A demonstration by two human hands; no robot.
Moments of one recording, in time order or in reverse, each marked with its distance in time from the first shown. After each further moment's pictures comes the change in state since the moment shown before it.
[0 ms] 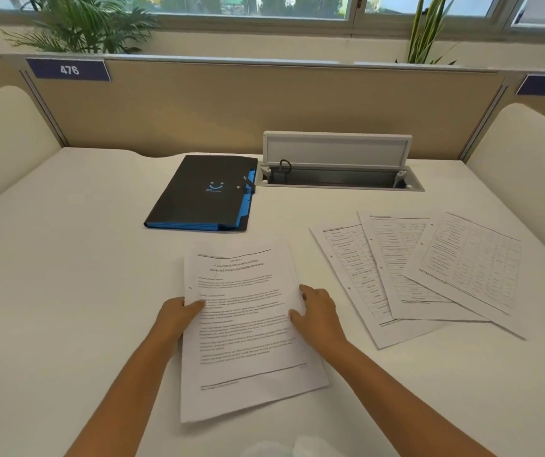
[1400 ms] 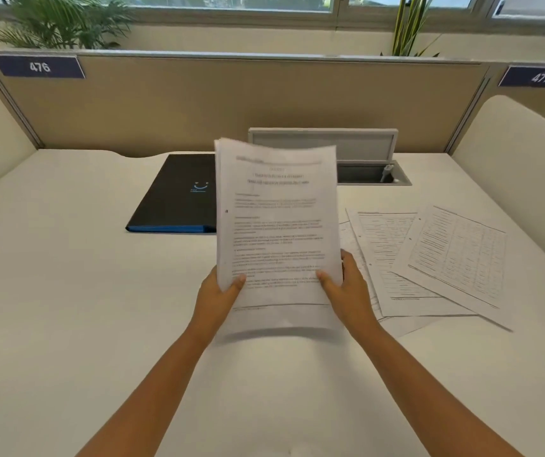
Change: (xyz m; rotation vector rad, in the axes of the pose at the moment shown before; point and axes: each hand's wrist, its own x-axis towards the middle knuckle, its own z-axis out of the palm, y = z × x) left_hand 0.004 0.024 0.073 -0.094 -0.127 0.487; right_hand 0.013 0.017 -0.059 0.535 0.270 -0.147
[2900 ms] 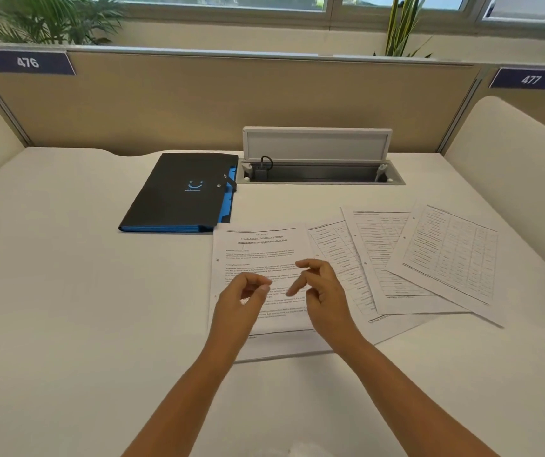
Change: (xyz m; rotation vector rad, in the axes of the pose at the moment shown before) left_hand -0.048 0.048 0.030 0.063 -0.024 0.026; right_hand -0.022 -0.015 0.020 -0.179 -0.090 -0.229
